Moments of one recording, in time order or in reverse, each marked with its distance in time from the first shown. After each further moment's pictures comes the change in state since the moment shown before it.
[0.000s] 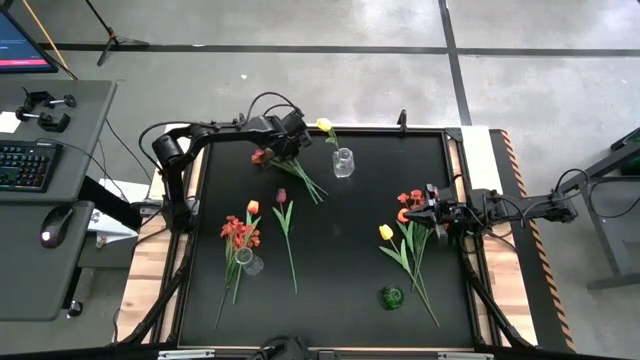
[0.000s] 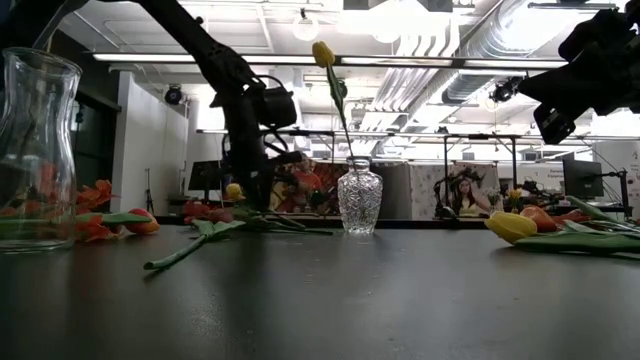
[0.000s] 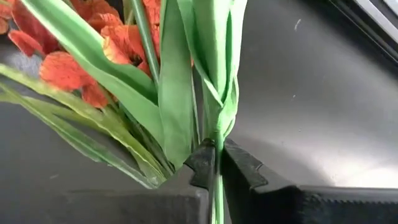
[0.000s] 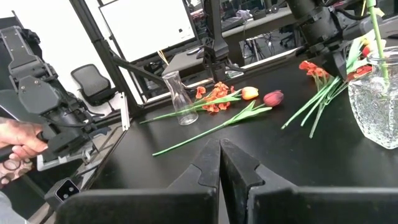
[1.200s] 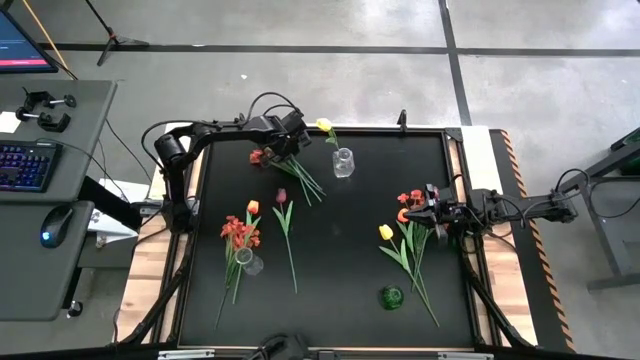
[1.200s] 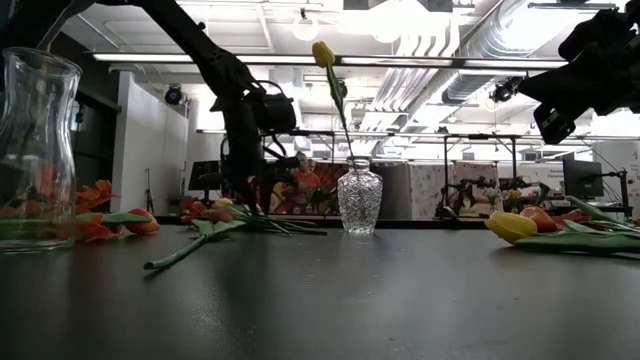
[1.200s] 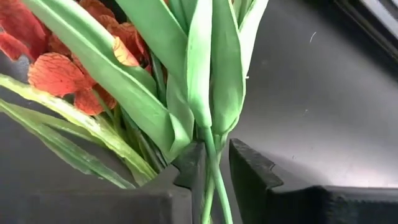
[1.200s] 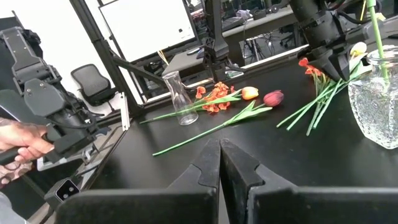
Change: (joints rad) left arm 0.011 0.022 0.000 0.002 -0.012 -0.014; right arm 0.000 0.000 0.000 0.000 0.000 0.000
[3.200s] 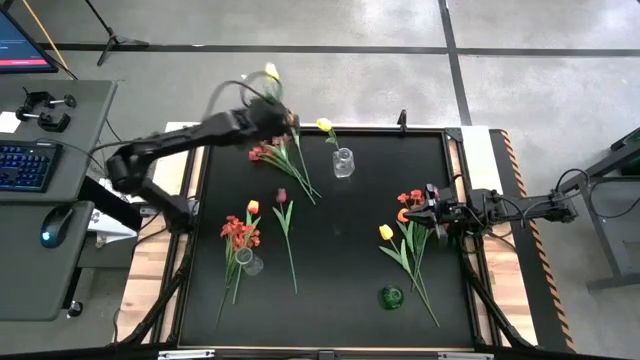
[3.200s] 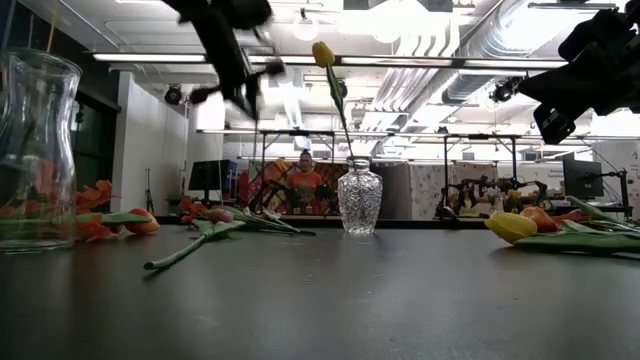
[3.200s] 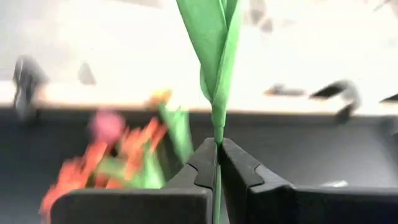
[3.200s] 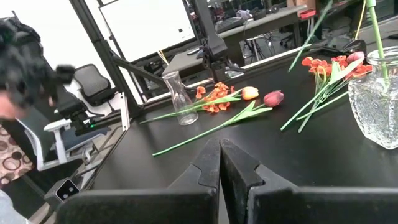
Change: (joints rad) left arm -0.113 -0.456 -0.001 0.008 -0.407 0.553; right arm 0.000 0.000 0.000 0.000 0.000 0.000
